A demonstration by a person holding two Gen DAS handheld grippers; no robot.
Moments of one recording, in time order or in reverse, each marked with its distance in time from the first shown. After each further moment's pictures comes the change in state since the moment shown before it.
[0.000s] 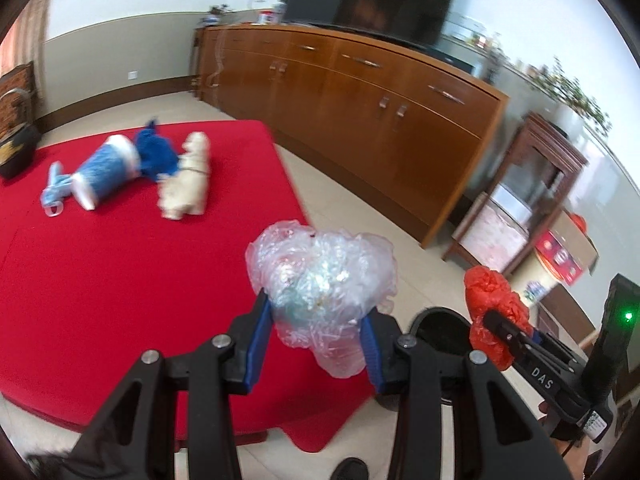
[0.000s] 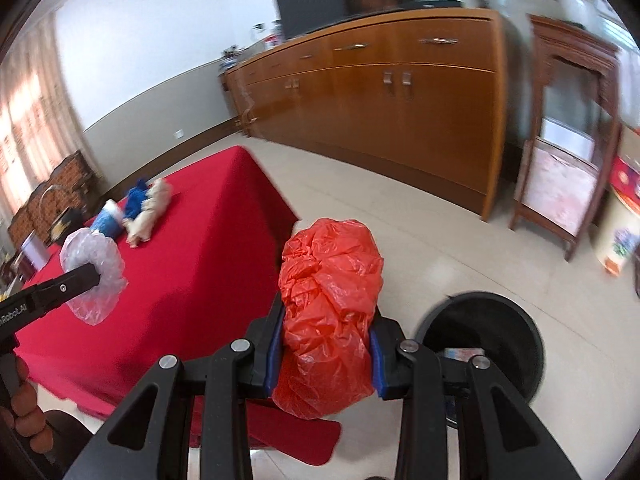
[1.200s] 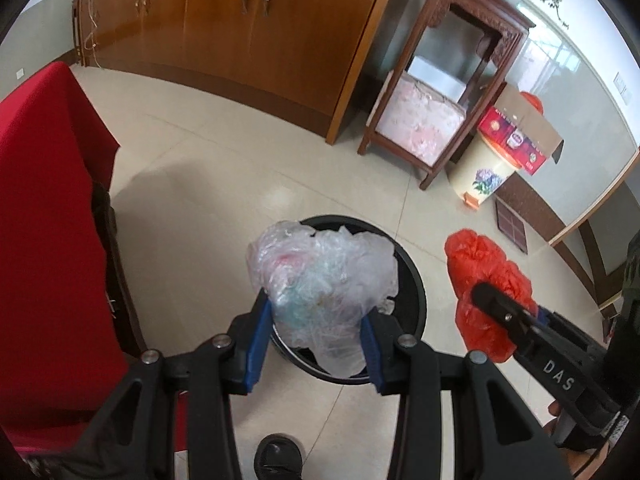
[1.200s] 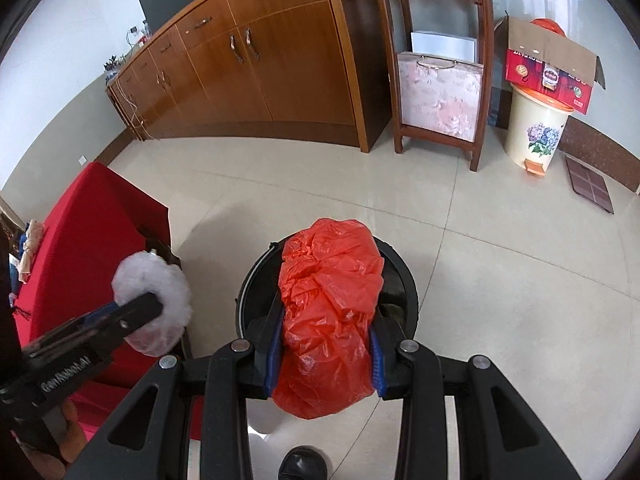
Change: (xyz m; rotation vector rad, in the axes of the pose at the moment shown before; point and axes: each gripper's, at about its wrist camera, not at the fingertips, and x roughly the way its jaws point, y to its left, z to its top) left arm 0.147 -0.193 -0.063 0.219 0.322 -0.192; right arm 0.001 -0.216 -0.044 0.269 0.145 -0.237
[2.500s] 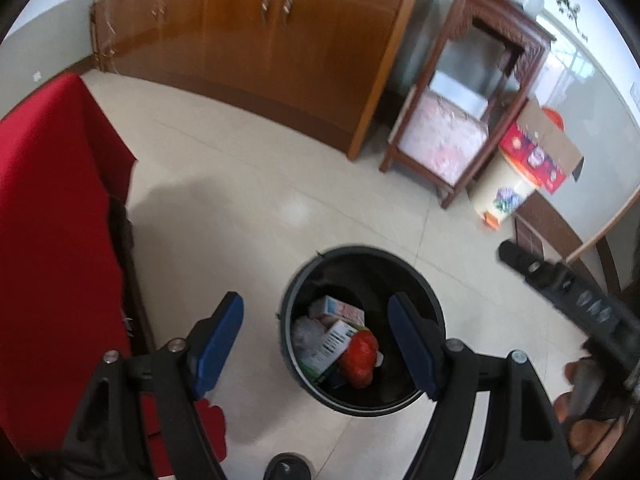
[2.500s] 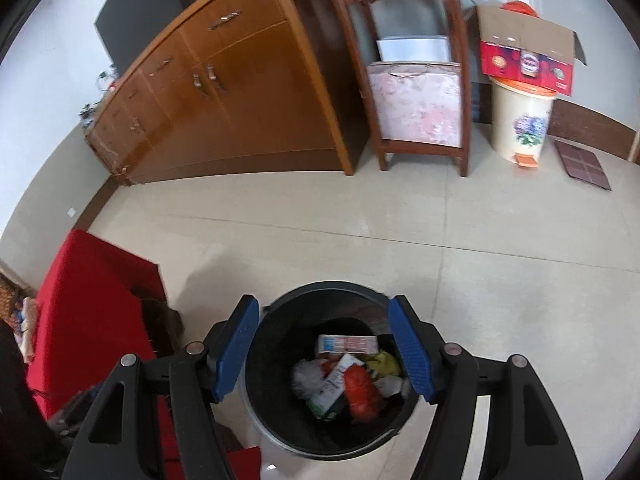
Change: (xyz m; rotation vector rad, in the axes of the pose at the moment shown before) left arm -0.017 0.013 0.028 -0.035 -0.061 0.084; right arm 0.021 -0.011 0.056 0.139 -0.074 0.007
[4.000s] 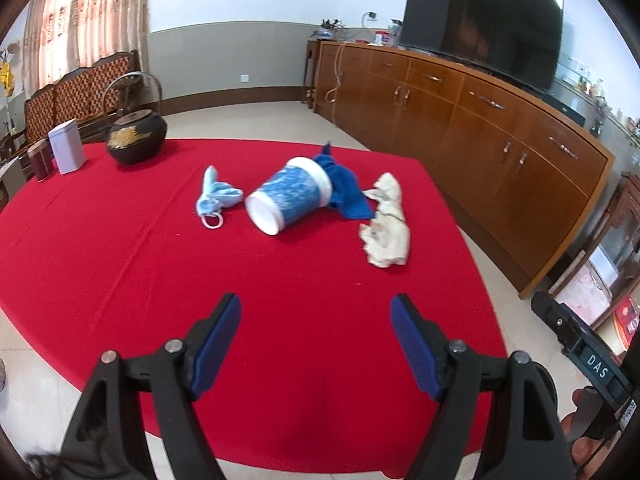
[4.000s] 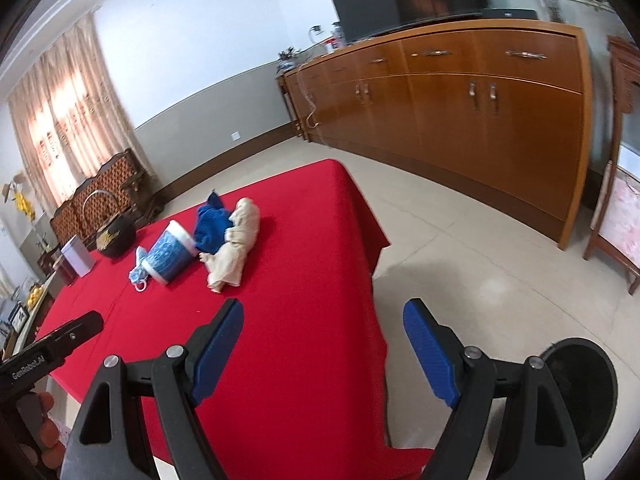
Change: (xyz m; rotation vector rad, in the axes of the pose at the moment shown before) left arm -0.214 0.297 -0.061 -0.418 -0.306 0.469; right arm -0.049 0.385 -0.109 -0.475 -0.031 0.474
